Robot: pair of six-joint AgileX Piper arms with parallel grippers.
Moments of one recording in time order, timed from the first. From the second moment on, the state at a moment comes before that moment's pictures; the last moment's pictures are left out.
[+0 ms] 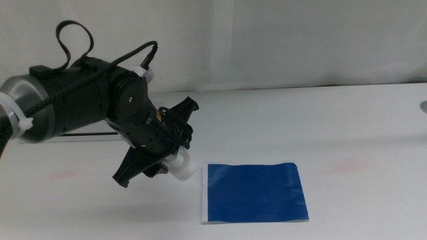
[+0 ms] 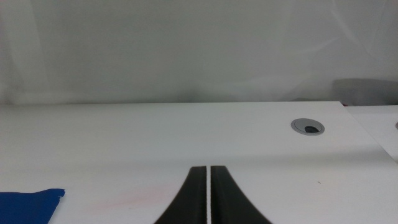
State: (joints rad) left arm -0.52 1.71 -1.18 0.03 0.75 -1.34; right arm 0.08 0.15 -0.06 0.05 0.16 -0.08
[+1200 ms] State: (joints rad) left arm -0.84 2.02 -1.63 0.16 1.07 -2.10; right arm 0.08 0.15 -0.06 0.05 0.16 -0.07
